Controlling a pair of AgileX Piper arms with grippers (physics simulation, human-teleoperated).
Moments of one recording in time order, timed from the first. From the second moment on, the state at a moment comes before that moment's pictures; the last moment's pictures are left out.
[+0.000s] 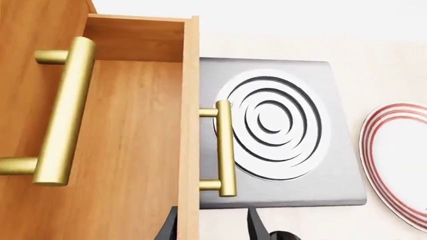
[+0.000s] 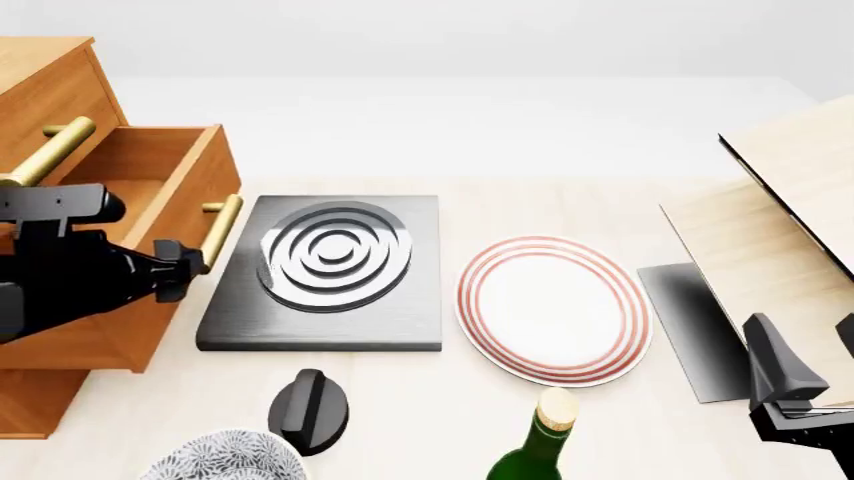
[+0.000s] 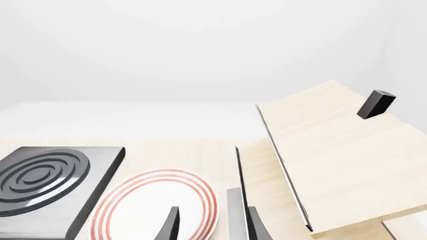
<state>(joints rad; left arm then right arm) -0.10 1.04 -0.61 0.28 -0.14 0.01 0.22 0.00 -0.20 0.00</state>
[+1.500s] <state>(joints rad) -0.36 1.11 -0.66 0.28 -0.20 0.01 0.22 0.00 -0.20 0.00</state>
